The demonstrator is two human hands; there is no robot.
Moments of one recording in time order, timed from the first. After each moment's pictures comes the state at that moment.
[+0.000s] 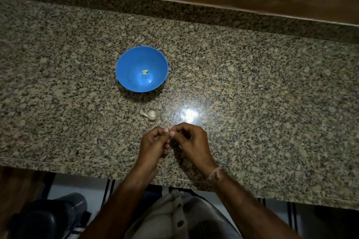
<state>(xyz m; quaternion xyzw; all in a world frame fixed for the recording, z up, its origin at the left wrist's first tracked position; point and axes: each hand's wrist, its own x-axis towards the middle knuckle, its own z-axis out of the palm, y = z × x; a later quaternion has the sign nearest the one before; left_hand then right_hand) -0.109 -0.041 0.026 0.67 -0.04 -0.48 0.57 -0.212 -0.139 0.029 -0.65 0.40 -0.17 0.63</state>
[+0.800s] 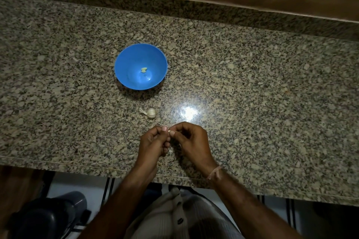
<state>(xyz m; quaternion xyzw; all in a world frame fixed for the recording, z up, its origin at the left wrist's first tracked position) -0.112 -0.039 0.026 0.67 -0.02 -0.47 0.57 -0.215 -0.136 0.026 -0.64 0.41 -0.17 0.63</state>
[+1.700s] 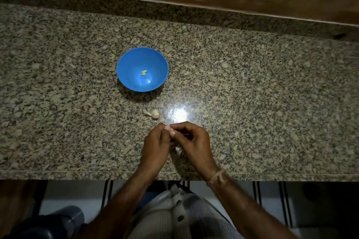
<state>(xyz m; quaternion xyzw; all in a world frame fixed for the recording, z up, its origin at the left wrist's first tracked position) -0.092 -0.022 0.048 0.75 -0.25 -0.39 0.46 -0.204 -0.099 0.052 -0.61 0.41 -0.24 0.64</state>
